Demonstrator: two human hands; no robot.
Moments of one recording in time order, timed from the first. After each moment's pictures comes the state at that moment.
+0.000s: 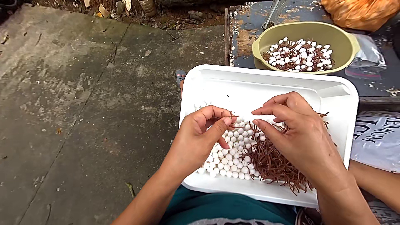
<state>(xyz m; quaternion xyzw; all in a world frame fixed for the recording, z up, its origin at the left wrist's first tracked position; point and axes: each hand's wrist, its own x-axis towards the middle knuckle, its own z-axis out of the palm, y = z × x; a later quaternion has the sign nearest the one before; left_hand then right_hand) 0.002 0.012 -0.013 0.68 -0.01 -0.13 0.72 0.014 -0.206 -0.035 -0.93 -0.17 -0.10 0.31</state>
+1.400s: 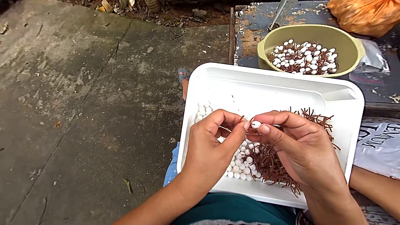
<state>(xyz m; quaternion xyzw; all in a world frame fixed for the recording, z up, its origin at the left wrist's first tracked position) -0.014 -0.011 -0.021 0.74 -0.04 0.03 0.67 -0.004 -0.186 -0.035 -0.65 -0.06 0.04 0.76</state>
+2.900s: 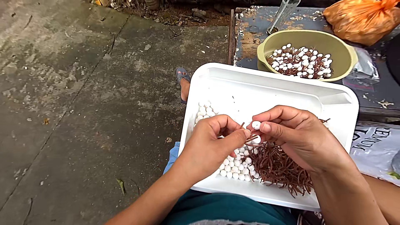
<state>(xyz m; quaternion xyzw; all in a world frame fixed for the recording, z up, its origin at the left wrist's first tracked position) -0.004 0.005 -0.018 0.65 0.01 -0.18 0.74 0.020 -0.202 -0.024 -0.62 -0.06 0.19 0.76</state>
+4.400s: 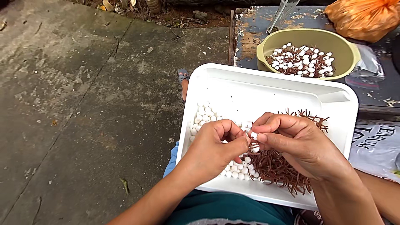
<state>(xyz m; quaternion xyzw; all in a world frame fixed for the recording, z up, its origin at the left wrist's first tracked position) -0.008 -0.001 -0.016 0.65 0.03 -0.23 0.73 0.010 -0.205 -0.030 -0.62 -0.08 0.19 0.76</state>
